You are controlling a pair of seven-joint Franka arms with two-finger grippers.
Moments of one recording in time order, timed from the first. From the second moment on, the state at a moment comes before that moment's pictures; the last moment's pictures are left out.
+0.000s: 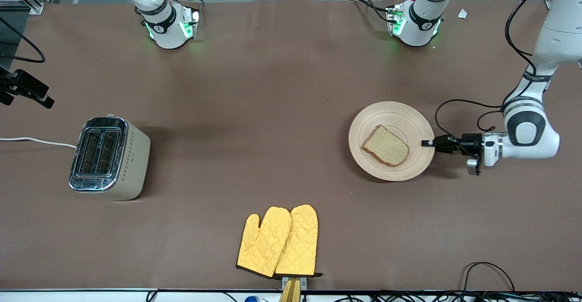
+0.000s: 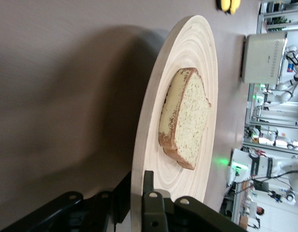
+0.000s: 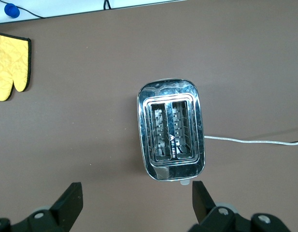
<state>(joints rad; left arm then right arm) 0.54 0.73 -0.27 -1.82 -0.72 1.86 0.90 0.02 -0.02 -0.08 -1.54 0.02 1.63 0.05</state>
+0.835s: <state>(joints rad) 0.67 0.87 -0.27 -1.63 -0.71 1.75 0.85 0.02 -0.02 -0.08 -1.54 0.02 1.63 0.05</state>
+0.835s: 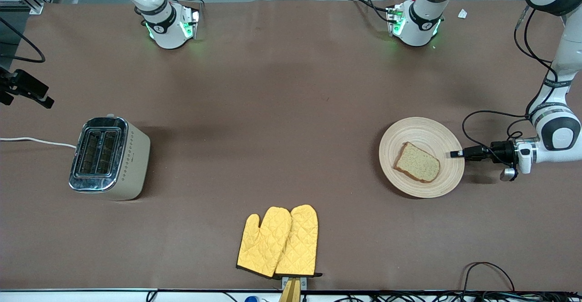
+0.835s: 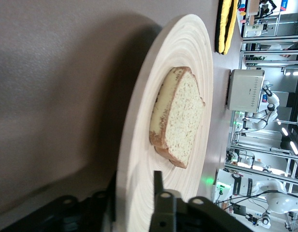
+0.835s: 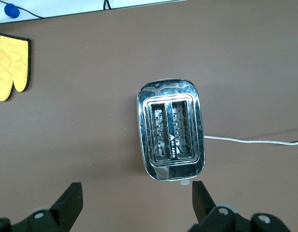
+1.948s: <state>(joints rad) 0.52 0.66 -0.33 -1.47 -0.23 1.73 0.42 0.02 -0.02 -0.08 -1.54 0.02 1.63 0.05</state>
